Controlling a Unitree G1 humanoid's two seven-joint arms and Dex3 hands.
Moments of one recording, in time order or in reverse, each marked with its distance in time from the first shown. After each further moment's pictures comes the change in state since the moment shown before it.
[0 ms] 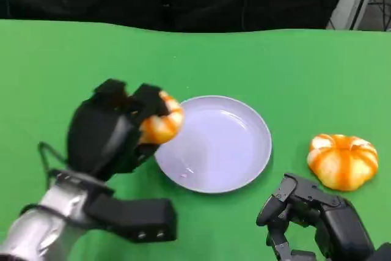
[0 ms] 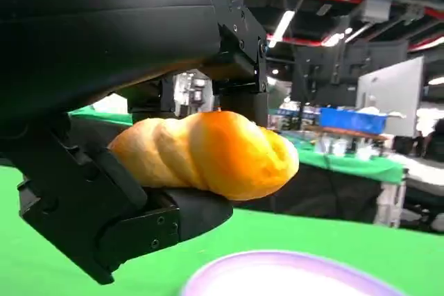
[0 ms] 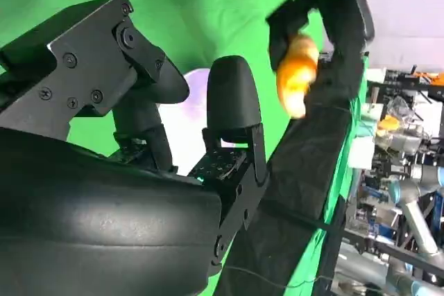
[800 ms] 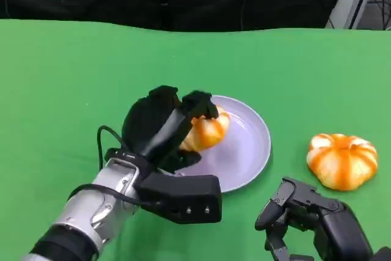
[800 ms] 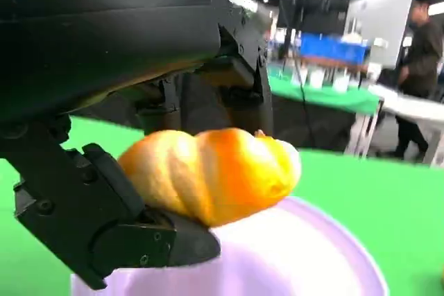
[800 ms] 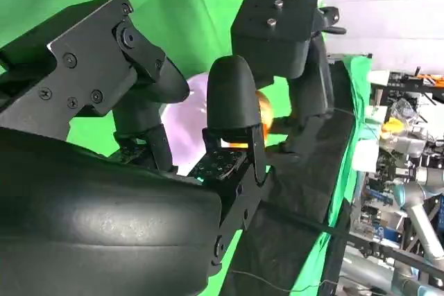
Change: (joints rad) left arm -0.146 -0.155 -0.071 0.182 -0.052 0.081 -0.266; right arm 0.015 0.004 0.010 -0.006 -0.002 0.000 0.000
